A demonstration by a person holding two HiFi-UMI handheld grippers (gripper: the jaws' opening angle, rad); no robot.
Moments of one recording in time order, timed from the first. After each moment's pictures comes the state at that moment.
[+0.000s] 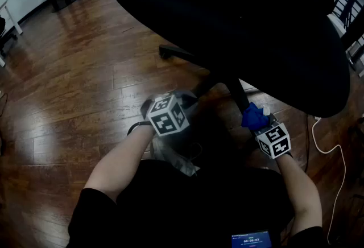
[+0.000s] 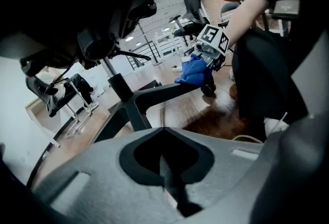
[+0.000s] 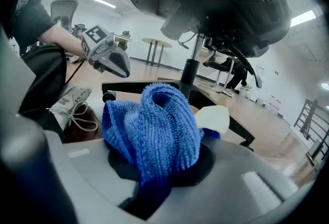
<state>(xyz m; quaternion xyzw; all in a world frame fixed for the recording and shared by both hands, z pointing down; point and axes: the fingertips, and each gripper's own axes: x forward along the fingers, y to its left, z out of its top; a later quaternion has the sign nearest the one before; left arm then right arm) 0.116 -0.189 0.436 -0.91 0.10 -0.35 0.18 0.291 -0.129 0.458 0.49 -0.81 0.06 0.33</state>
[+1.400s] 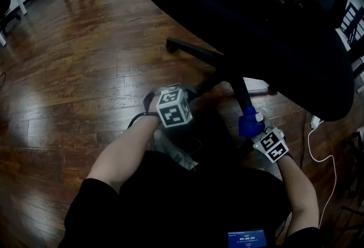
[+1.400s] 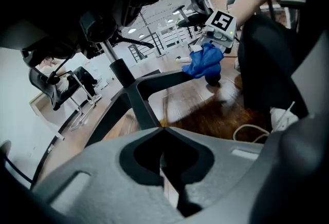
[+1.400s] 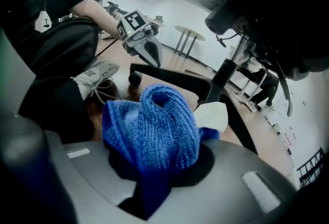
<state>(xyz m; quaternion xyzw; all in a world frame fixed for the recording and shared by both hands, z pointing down) 0.106 -0.207 0.462 -0.90 0.12 -0.39 0.18 0.268 -0.110 0.478 0.36 -0.82 -0.02 0.45</state>
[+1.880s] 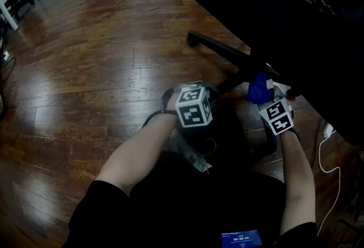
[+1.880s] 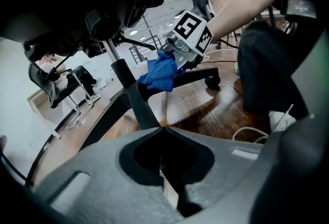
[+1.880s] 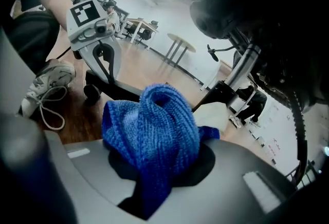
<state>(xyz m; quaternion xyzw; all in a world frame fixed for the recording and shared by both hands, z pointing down) 0.109 -0.209 0.461 -0.91 0.11 -0.37 0.16 0.230 -0.251 0.438 0.42 -0.80 -0.09 0.42</state>
